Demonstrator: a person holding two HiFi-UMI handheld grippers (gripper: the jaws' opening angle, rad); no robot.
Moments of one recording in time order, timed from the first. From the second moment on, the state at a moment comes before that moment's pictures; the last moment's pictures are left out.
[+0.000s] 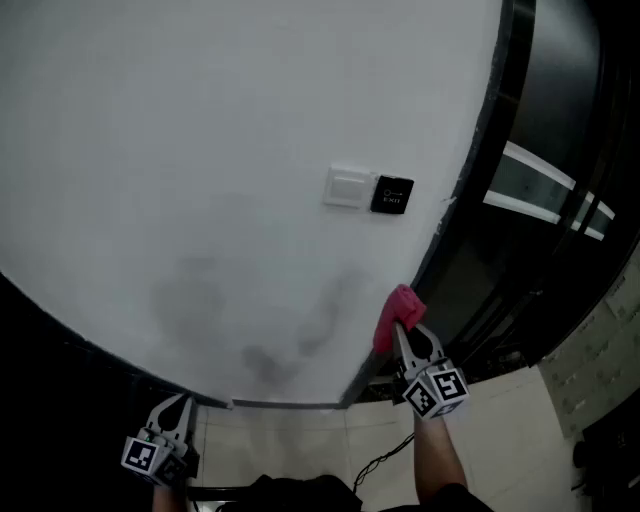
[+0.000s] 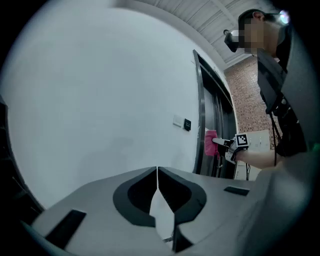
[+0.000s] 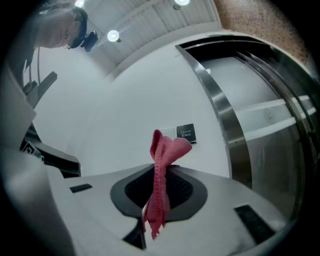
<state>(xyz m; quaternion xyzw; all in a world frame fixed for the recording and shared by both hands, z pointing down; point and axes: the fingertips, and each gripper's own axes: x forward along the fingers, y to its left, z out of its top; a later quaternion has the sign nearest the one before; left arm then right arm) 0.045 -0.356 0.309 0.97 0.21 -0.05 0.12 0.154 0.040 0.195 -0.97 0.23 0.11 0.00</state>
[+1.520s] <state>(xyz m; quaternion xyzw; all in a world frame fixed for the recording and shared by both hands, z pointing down) 0.058 -0.298 0.336 0.98 0.14 0.01 0.11 0.351 0.032 0.093 -0.76 0.08 0.16 -0.62</state>
